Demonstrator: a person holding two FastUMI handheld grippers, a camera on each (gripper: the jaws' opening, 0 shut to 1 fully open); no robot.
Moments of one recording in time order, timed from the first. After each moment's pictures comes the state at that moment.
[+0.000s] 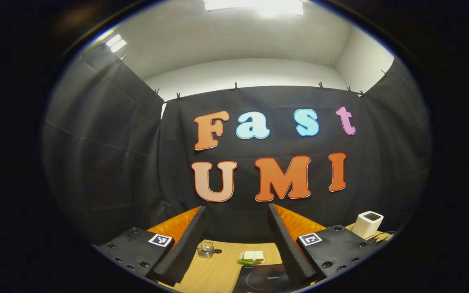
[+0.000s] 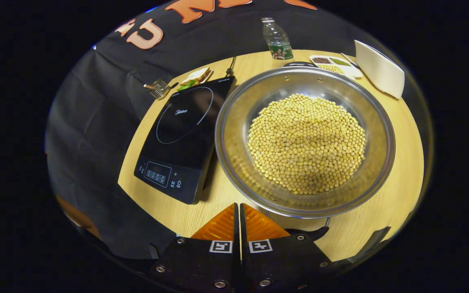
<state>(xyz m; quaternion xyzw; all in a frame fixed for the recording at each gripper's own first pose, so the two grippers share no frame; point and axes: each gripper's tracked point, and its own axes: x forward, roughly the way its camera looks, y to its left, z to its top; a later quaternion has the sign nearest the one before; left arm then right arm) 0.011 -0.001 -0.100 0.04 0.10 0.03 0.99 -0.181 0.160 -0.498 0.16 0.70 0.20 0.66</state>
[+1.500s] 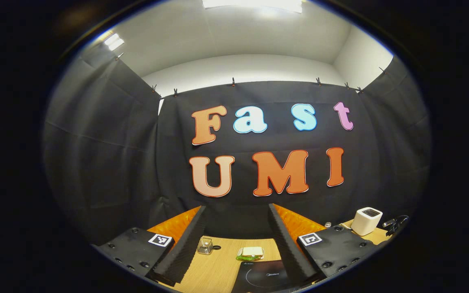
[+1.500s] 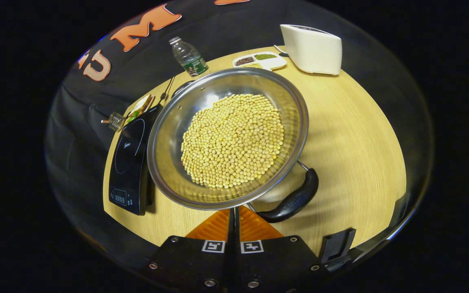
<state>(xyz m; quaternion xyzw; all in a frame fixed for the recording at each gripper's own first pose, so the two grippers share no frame) 0.007 -0.004 -0.110 0.04 0.11 0.02 0.99 -0.154 0.017 -0.538 0.16 0.70 0.06 0.69</state>
